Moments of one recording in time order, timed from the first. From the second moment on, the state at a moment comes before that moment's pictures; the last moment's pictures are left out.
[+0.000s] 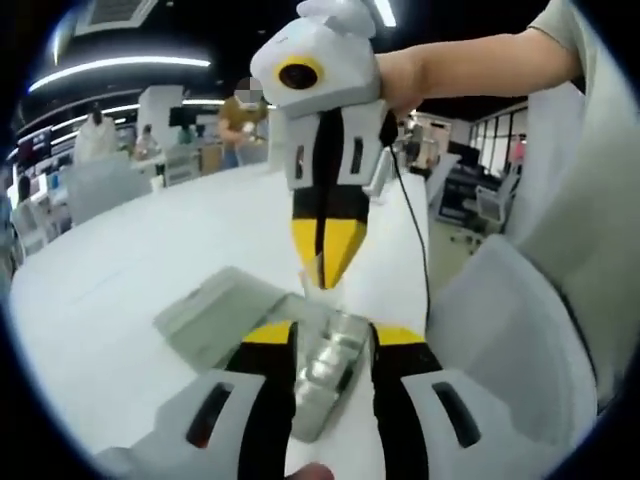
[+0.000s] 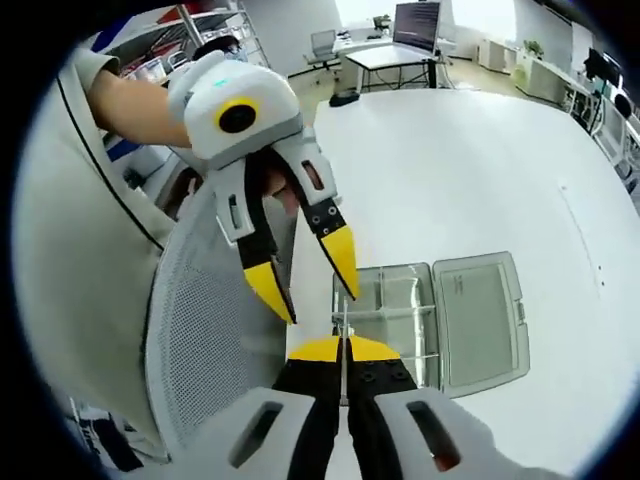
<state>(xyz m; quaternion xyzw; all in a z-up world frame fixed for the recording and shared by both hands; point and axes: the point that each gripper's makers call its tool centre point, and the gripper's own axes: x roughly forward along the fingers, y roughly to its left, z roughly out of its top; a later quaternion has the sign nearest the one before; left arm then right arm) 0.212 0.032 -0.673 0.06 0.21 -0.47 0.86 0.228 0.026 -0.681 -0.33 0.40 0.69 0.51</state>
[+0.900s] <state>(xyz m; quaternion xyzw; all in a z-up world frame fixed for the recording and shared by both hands) 0.207 0.058 -0.687 0.04 0.25 -0.39 0.89 0.247 0.041 -0.718 -0.38 0.40 0.67 0.51</state>
